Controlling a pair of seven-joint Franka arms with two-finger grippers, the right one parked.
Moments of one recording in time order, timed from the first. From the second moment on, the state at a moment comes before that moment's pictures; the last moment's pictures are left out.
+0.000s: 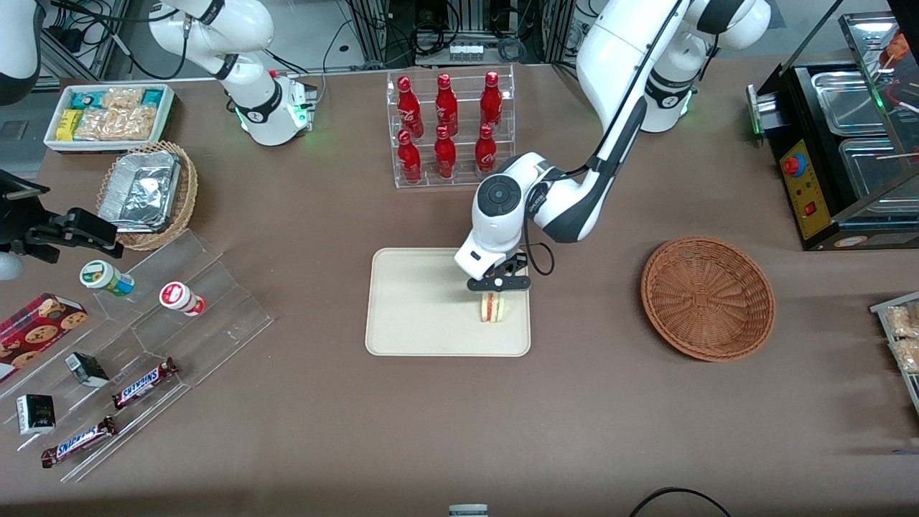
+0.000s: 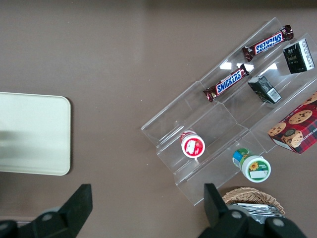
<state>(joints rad) -0.71 0.60 -0.05 -1.73 0.05 2.34 -0.81</state>
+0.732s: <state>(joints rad) -0.64 0.30 -0.02 -1.67 0.05 1.96 -0.81</state>
